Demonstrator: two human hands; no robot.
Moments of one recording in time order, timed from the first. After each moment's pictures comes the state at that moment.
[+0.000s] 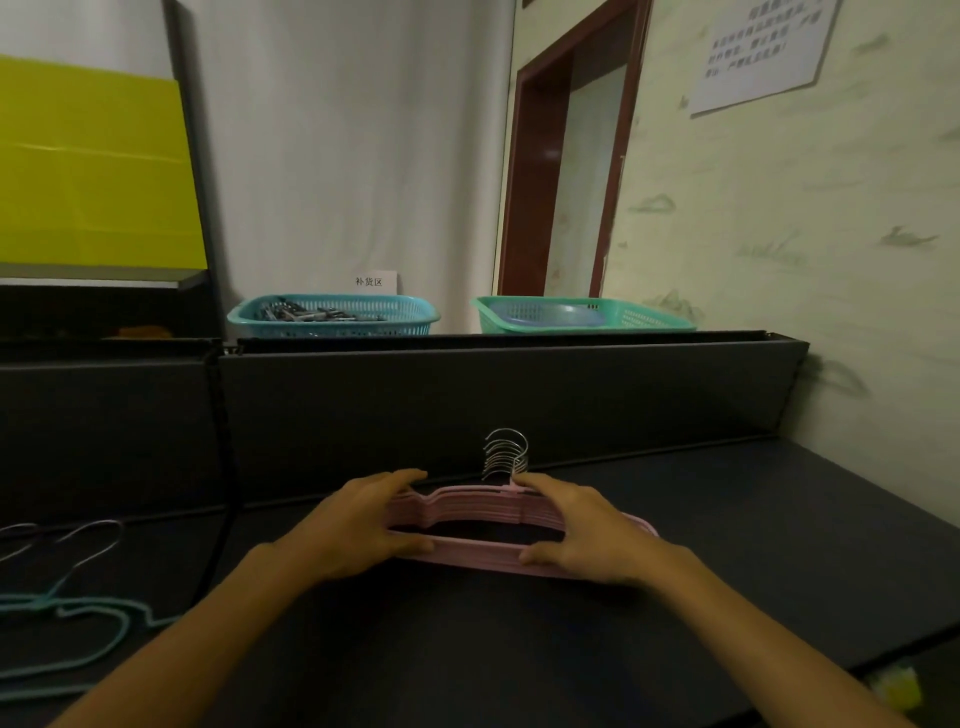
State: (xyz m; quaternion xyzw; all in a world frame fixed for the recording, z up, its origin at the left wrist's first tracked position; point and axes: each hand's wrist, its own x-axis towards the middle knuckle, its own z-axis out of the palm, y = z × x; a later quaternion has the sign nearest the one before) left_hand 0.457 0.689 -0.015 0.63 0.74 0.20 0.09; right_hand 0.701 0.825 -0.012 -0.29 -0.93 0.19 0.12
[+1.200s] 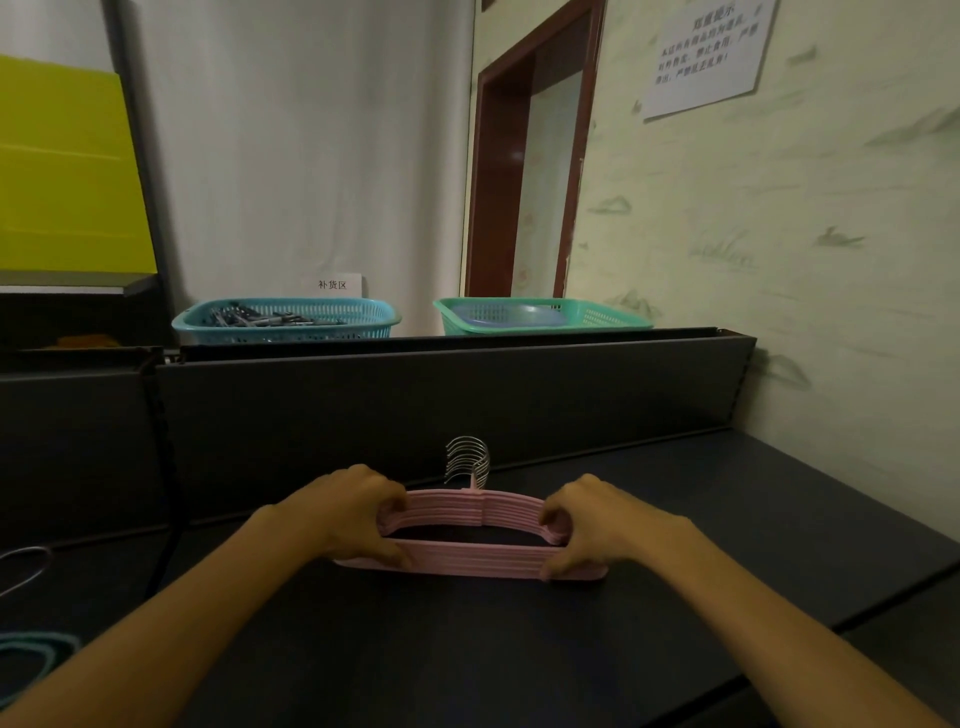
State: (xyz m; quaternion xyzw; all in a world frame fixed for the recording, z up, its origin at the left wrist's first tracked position) left_hand 0.475 0.724 0.008 0.70 0.71 0.01 0.04; right_hand 0.736 0.839 0.013 -0.37 -0.93 0.06 -0.03
